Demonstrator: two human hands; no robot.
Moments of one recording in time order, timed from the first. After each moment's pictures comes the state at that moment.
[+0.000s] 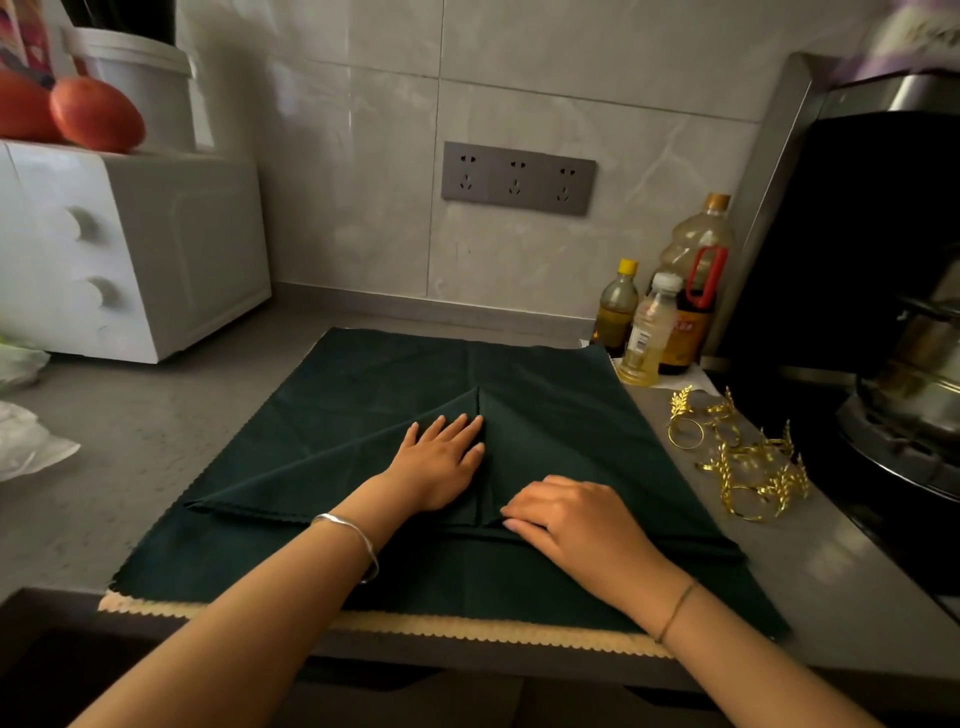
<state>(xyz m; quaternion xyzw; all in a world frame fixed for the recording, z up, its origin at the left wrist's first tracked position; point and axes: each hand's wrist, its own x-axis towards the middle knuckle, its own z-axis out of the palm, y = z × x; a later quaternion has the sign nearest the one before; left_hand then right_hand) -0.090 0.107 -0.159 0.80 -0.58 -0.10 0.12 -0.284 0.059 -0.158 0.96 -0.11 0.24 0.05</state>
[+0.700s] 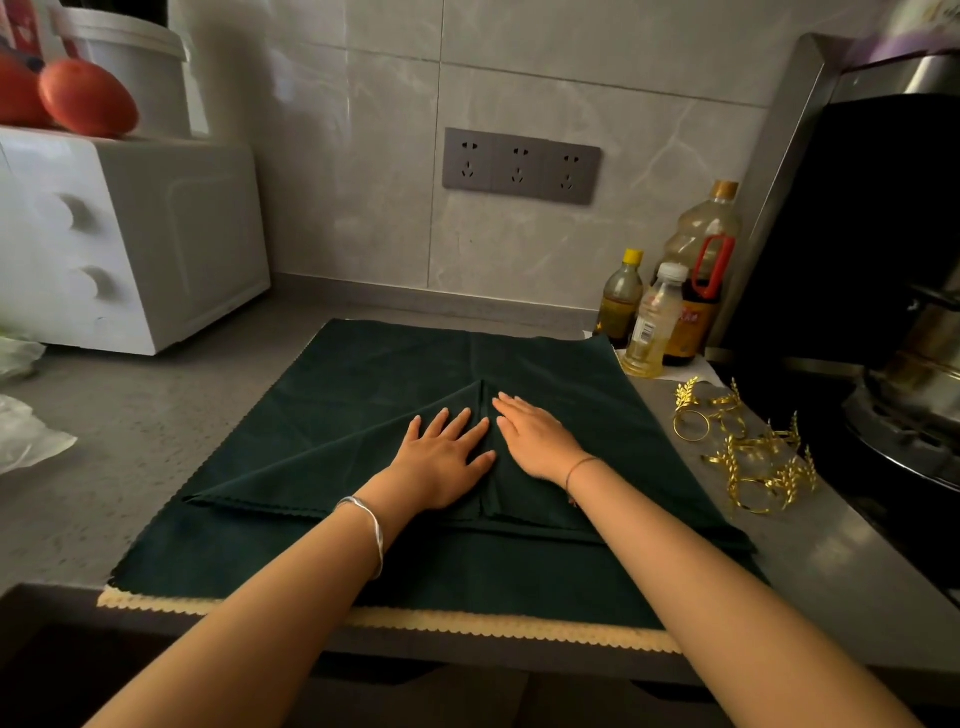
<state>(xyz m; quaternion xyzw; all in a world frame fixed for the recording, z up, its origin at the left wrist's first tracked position) -0.091 0.105 -0.160 0.80 -0.59 -0.08 0.05 -0.197 -0.010 -0.151 0.94 -0.33 0.05 -0.12</state>
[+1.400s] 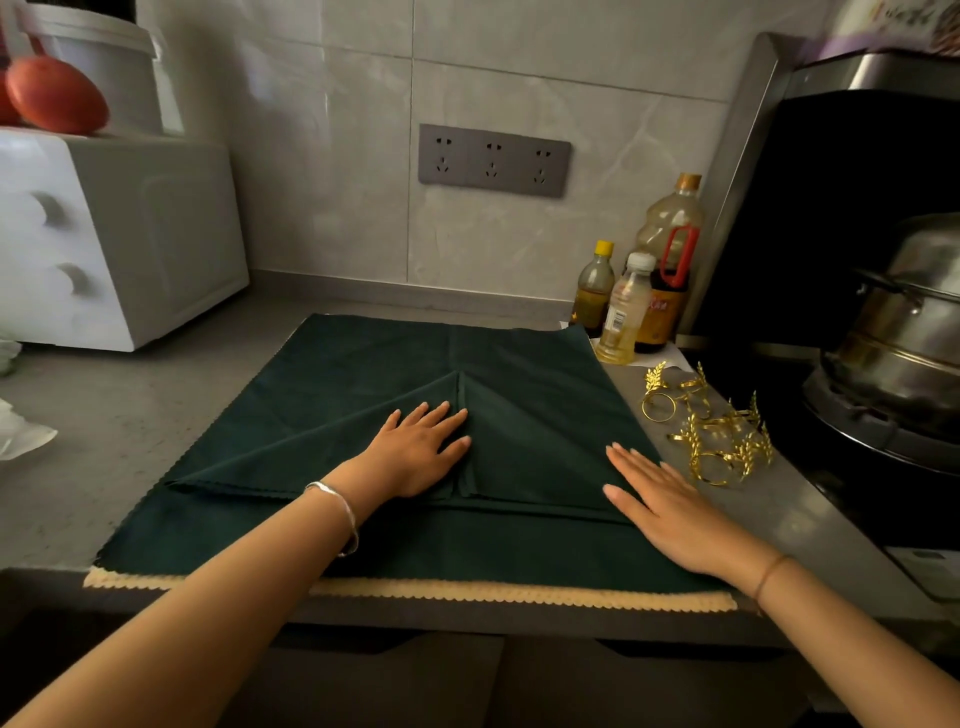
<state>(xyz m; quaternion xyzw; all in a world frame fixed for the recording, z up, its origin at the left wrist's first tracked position) -0.097 0.123 -0.153 0.78 -0.61 -0.10 0.08 -0.379 0.014 -0.157 0.93 -0.37 0.02 -0.09</state>
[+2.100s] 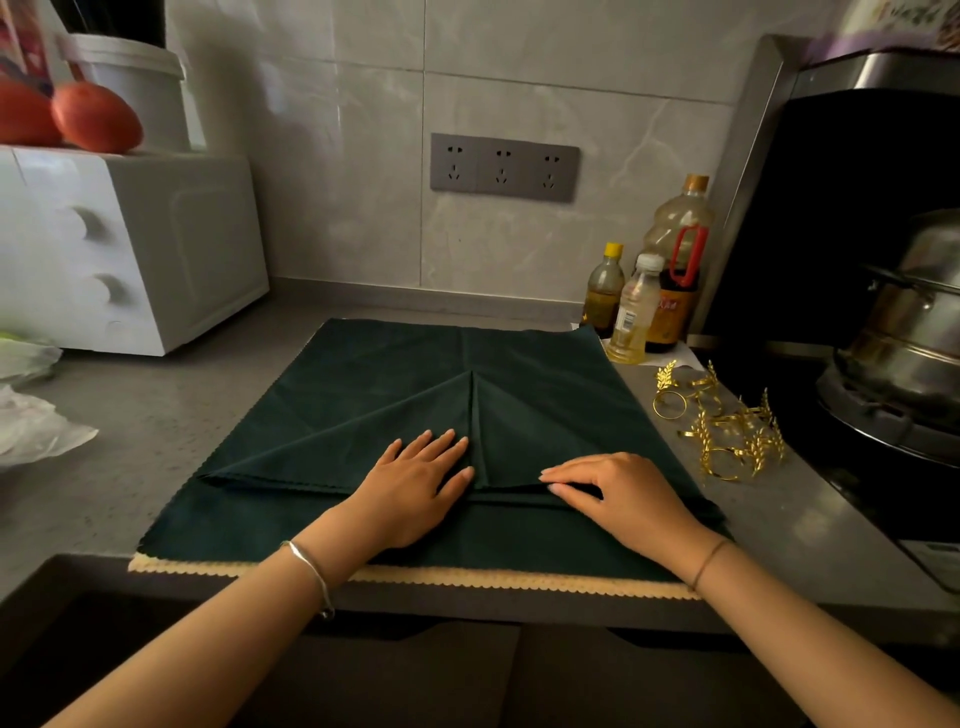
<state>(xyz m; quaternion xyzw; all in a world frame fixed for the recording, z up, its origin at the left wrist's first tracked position) -0.116 0.178 -0.158 0.77 -0.63 -0.07 0.09 -0.330 0.052 -0.146 0.95 -0.23 0.20 -0.07</state>
